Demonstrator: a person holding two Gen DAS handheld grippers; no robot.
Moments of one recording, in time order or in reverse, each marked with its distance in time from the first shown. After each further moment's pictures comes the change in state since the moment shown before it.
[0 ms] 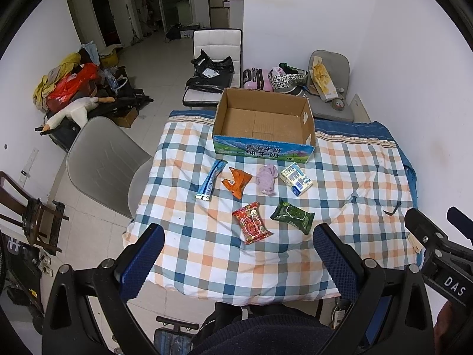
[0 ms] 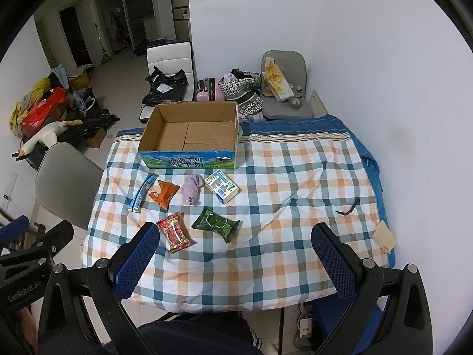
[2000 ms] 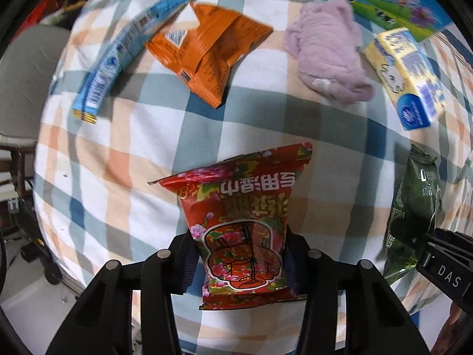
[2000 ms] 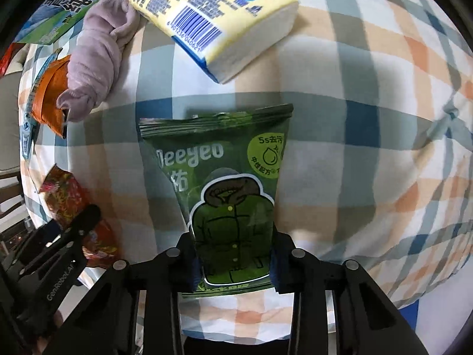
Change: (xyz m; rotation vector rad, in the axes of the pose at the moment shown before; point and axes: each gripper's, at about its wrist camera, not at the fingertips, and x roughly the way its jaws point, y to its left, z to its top) left arm 0.470 -0.066 -0.073 -0.060 0.554 0.105; right arm 0.562 0.031 -0.103 0.000 0.770 0.185
